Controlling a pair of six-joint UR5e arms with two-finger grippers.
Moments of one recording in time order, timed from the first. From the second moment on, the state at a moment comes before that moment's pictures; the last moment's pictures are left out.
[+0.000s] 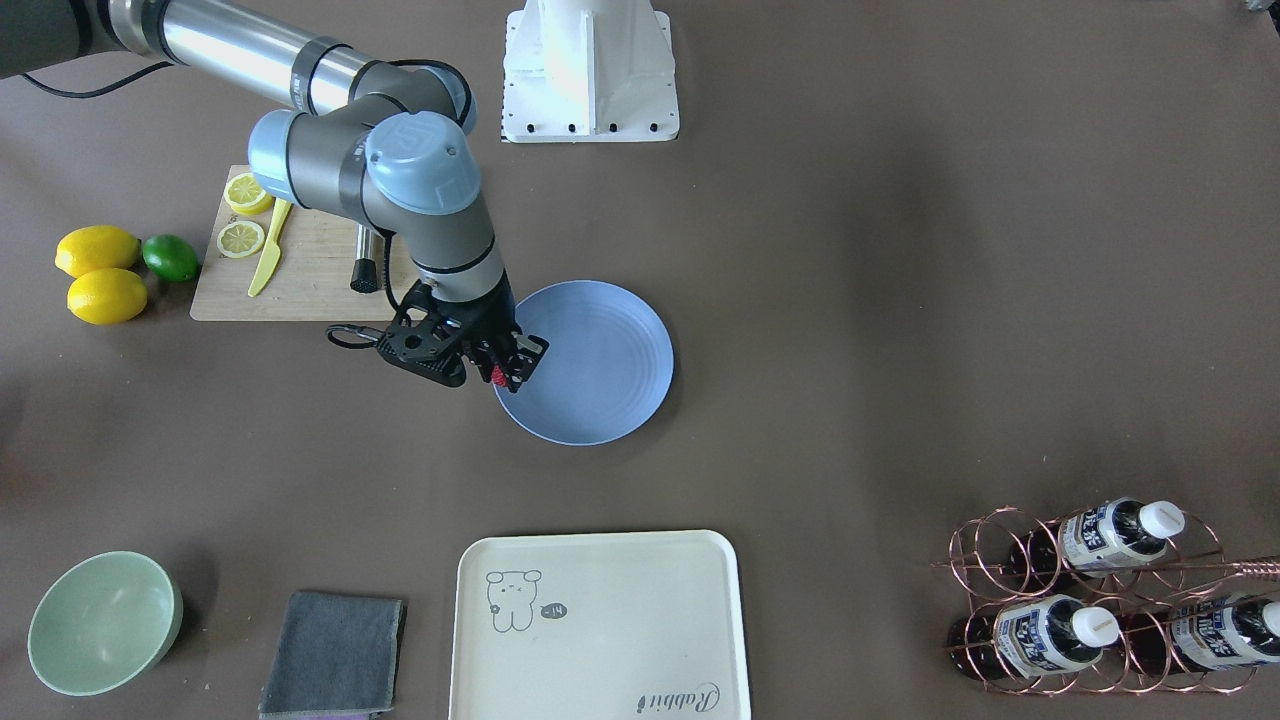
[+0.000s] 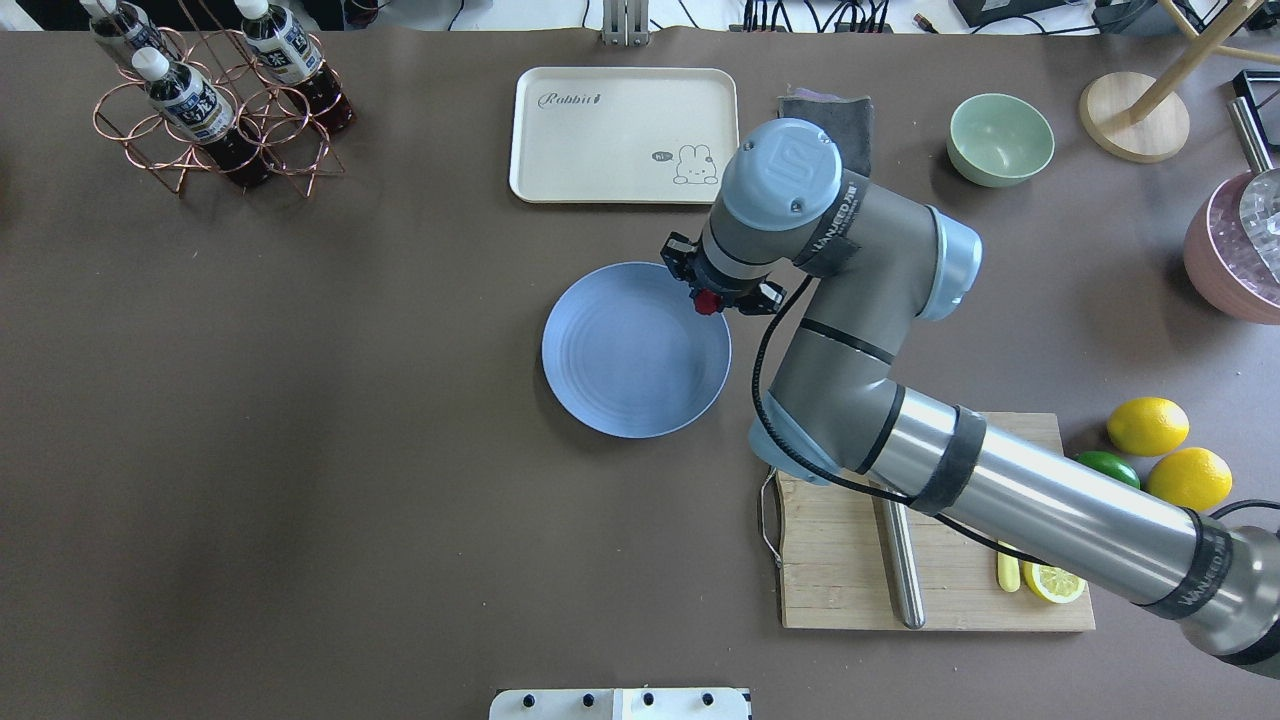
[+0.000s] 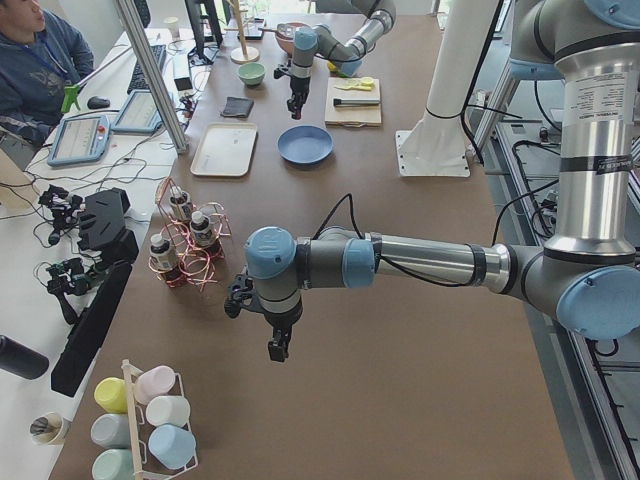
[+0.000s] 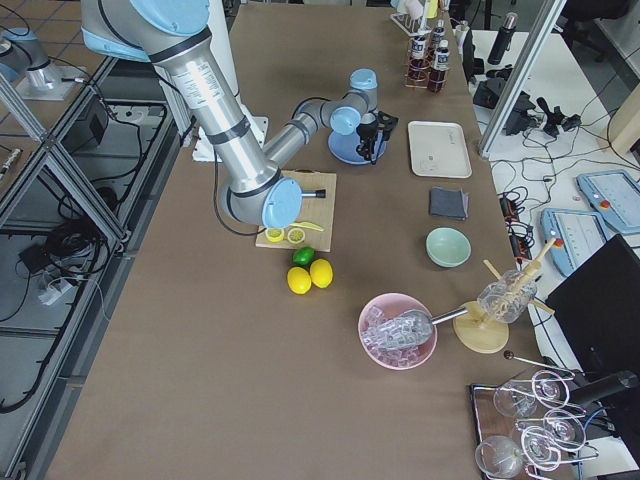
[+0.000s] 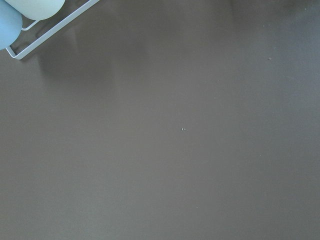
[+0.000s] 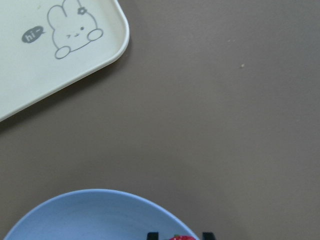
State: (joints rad) left arm -1.61 -1.52 -1.72 -1.43 -2.31 0.21; right arm 0.61 -0.82 1.48 -1.42 1.84 1.65
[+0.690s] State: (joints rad) left arm -1.61 -1.52 -1.72 -1.43 -2.31 0.20; right arm 0.51 -0.72 1.37 -1.41 1.73 1.71
